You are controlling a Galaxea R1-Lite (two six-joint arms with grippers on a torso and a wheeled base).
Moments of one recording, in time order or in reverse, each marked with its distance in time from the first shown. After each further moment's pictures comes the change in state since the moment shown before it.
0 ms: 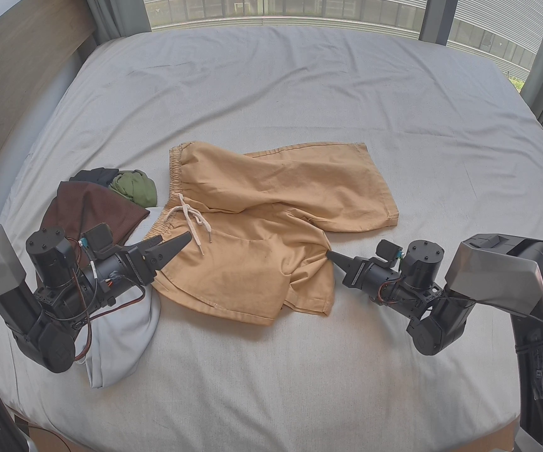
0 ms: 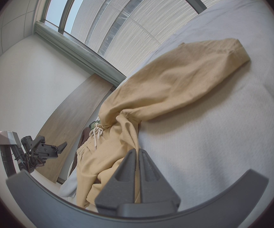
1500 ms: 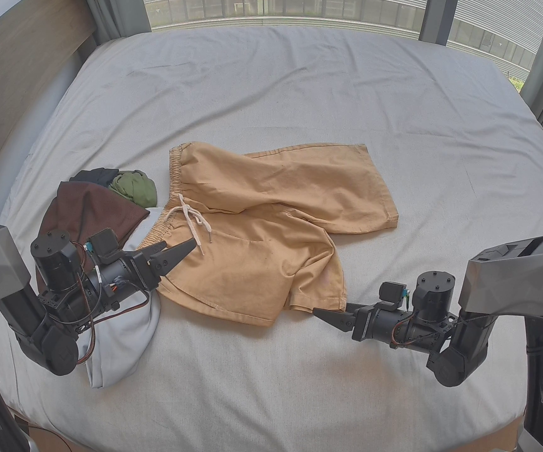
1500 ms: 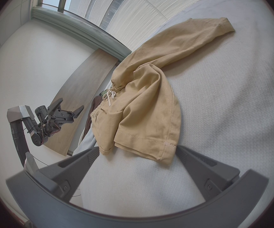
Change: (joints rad) left arm -0.014 0.017 0.008 0.000 0.000 0.004; right arm 0.050 -0.095 0.356 -0.021 0.127 -0.106
